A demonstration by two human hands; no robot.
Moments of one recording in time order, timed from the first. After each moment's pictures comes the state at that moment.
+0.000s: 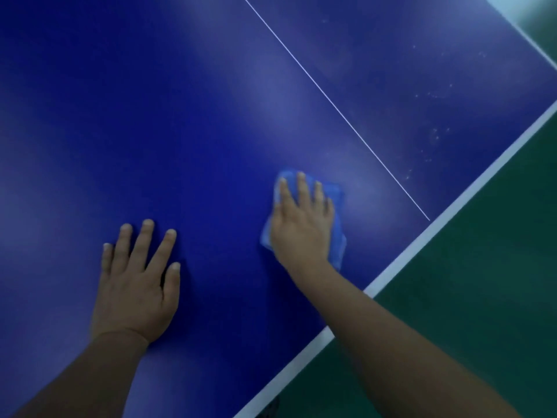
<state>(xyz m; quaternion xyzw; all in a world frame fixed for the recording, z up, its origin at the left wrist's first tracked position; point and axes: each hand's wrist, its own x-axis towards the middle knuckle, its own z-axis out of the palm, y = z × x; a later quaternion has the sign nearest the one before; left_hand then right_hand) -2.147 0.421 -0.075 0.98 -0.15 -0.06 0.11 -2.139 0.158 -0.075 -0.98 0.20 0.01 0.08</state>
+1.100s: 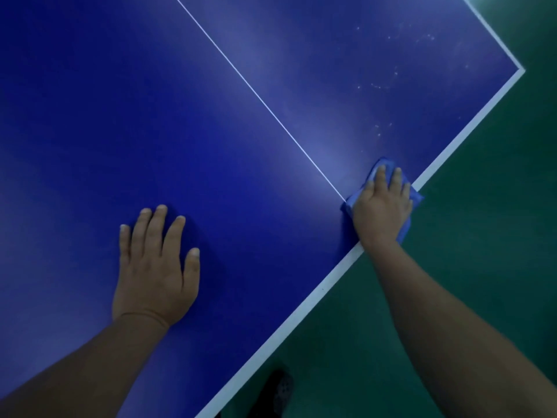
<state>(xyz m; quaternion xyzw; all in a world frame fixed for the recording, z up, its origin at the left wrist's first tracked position) -2.125 0.258 -0.072 0.97 -0.19 -0.06 0.15 -2.159 -0.103 -0.064 -0.88 0.47 -0.01 0.07</state>
